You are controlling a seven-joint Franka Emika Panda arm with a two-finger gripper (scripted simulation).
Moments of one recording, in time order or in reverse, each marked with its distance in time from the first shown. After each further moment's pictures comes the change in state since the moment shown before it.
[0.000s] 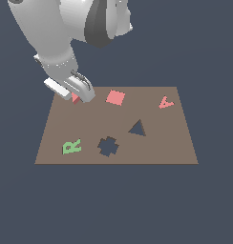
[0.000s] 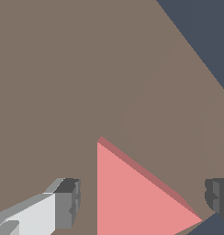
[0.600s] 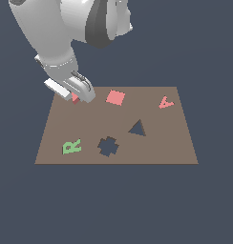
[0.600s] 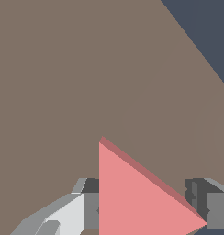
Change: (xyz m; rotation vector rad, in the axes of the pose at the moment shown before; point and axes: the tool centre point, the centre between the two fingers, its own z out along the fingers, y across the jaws) arm 0.000 -0.001 0.002 0.001 0.001 -0.001
